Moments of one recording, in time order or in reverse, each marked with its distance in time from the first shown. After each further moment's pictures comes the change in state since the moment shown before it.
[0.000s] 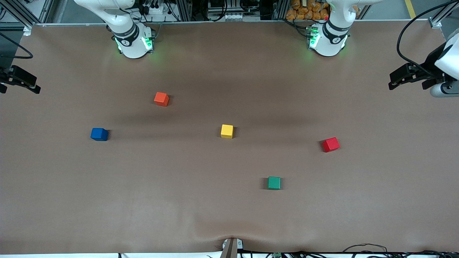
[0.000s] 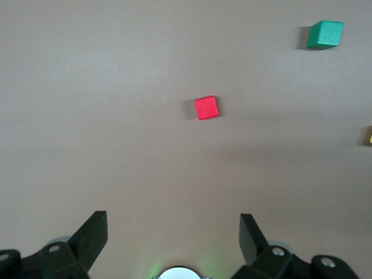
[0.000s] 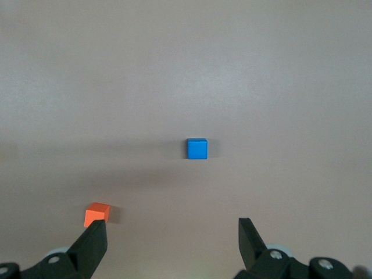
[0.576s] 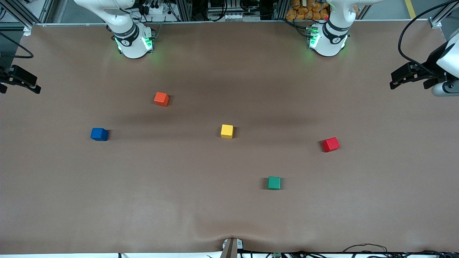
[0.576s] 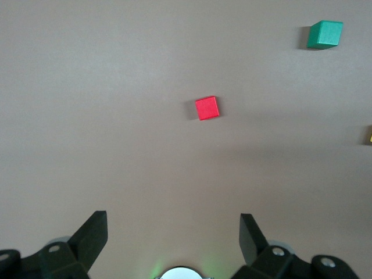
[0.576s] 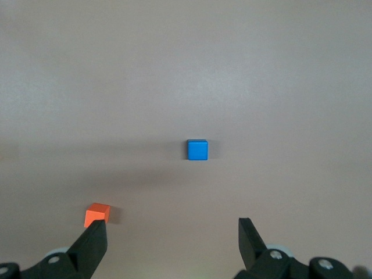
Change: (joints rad) left arm 0.000 -0.003 0.005 0.005 0.000 -0.001 0.011; right arm 0.003 0.000 0.000 0.004 -0.001 0.000 -0.001
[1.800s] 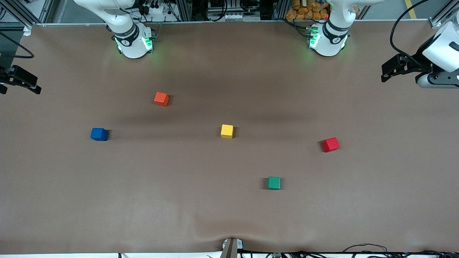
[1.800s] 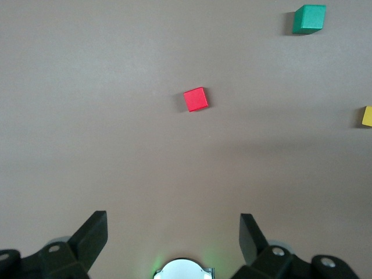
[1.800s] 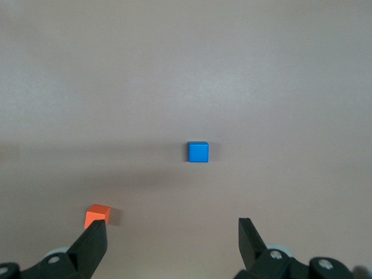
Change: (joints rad) left arm -0.040 -0.026 -0.010 -0.001 0.000 -0.034 0.004; right arm 0.006 0.000 0.000 0.001 -0.001 0.005 -0.002
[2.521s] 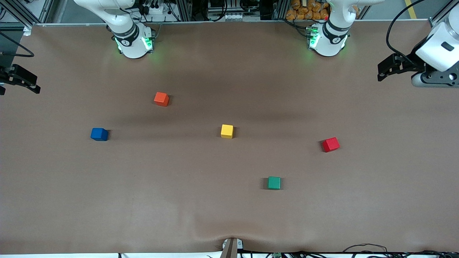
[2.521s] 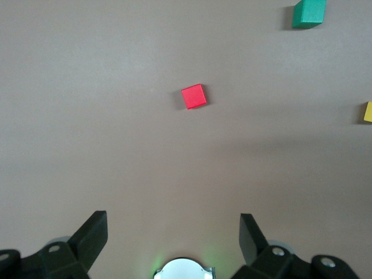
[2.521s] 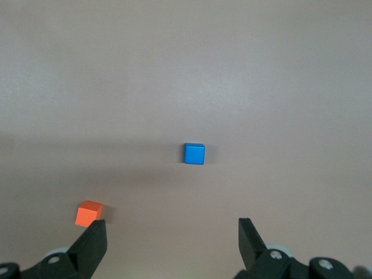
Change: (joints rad) left arm -0.008 -0.007 -0.003 -0.026 0.000 0.015 0.000; right arm 0.004 0.000 0.000 0.000 -0.012 0.006 -0.057
